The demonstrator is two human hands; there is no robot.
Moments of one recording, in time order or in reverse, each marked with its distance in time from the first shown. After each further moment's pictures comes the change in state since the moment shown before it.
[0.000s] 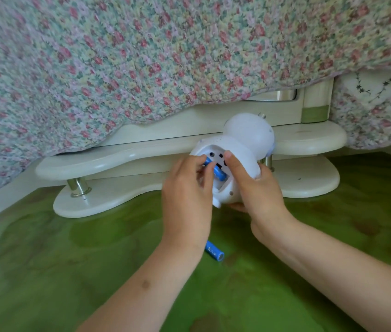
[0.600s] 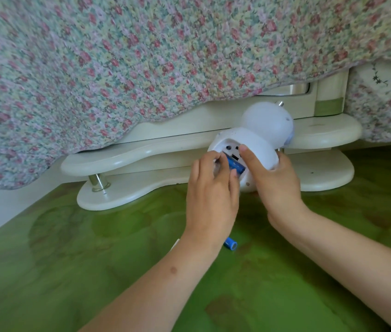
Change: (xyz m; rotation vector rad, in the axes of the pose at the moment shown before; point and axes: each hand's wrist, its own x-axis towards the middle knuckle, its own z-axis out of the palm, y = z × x) left_hand -0.014 -0.009 0.006 0.309 -0.199 0.225; right_hand 0.002 -0.004 -0.005 -0.133 0.122 -0.183
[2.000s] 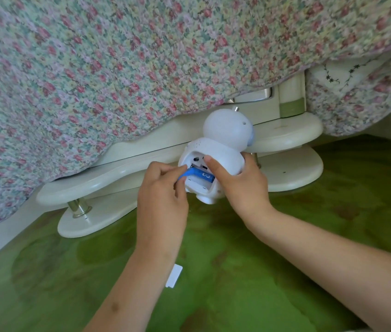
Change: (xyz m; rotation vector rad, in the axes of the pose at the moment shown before) left_hand 0.016 0.000 -0.035 -0.142 0.042 -0.106; right_hand 0.009 -0.001 -0.007 -0.022 -0.010 -0.078
